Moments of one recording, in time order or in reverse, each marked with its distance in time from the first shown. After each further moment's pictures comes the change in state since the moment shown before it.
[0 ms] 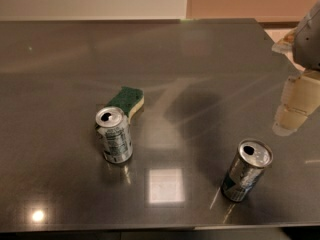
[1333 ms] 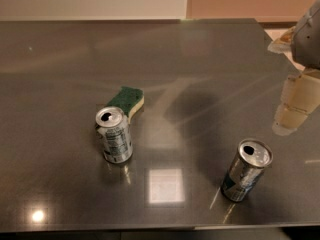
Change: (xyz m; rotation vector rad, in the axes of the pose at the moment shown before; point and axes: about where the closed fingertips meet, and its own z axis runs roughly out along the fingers) arm -0.004 0.001 0.000 -0.023 -0.033 -0.029
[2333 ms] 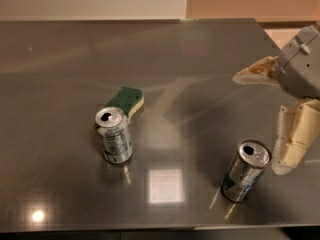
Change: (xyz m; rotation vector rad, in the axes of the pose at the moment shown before) arm -0.037 0.074 0.013 -0.262 -0.251 -0.216
